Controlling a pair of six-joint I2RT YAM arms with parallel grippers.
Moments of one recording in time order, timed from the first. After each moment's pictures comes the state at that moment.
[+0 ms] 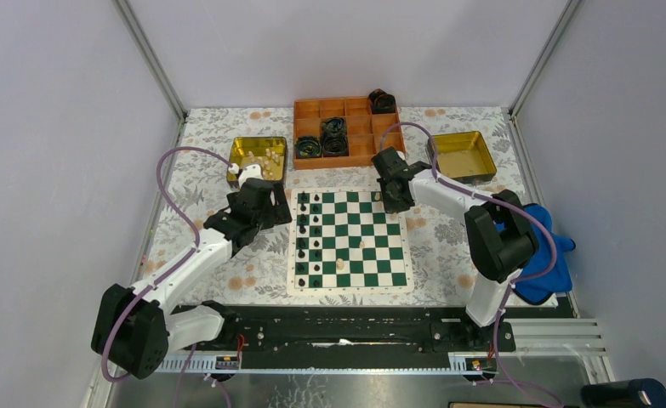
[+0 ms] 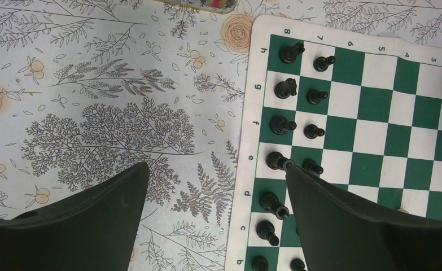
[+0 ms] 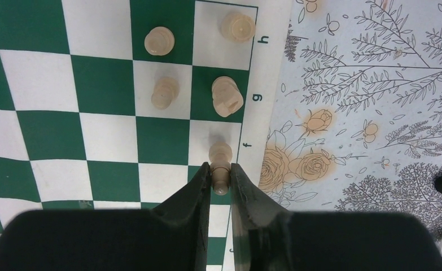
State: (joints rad) left arm -0.44 1.15 0.72 -0.35 -0.30 -0.53; right arm 0.54 1.80 1.24 -0.62 0.24 0.34
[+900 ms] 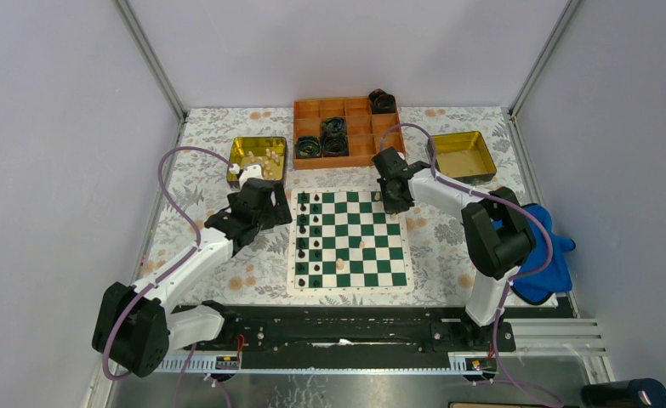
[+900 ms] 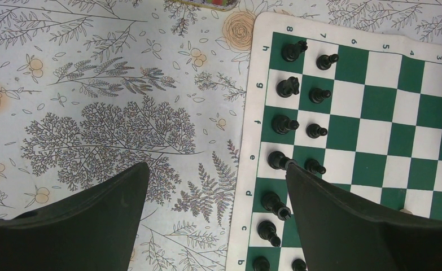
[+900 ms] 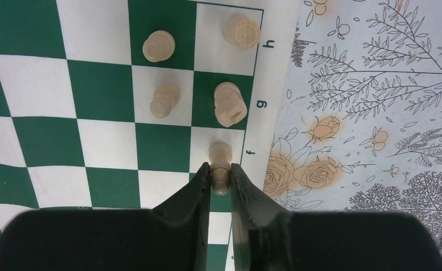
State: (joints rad) left arm -0.44 1.16 0.72 -0.35 -0.30 -0.53; right arm 0.53 1.83 1.25 -0.61 0.21 0.33
